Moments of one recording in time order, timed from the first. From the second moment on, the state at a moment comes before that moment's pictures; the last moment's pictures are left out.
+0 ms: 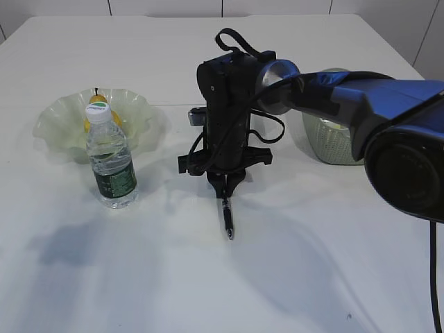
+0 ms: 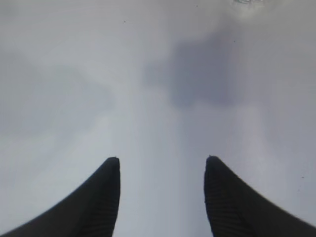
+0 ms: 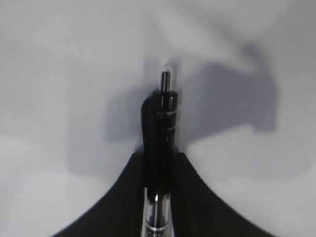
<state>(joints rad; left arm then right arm) -0.10 1.26 -0.75 -0.08 0.78 -0.05 0.53 2.52 -2.17 -0.04 1.22 0.46</state>
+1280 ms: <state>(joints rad) -0.10 1.26 -0.75 -0.08 0.80 -0.05 0.51 1.88 -1.44 -0.06 1.06 0.20</state>
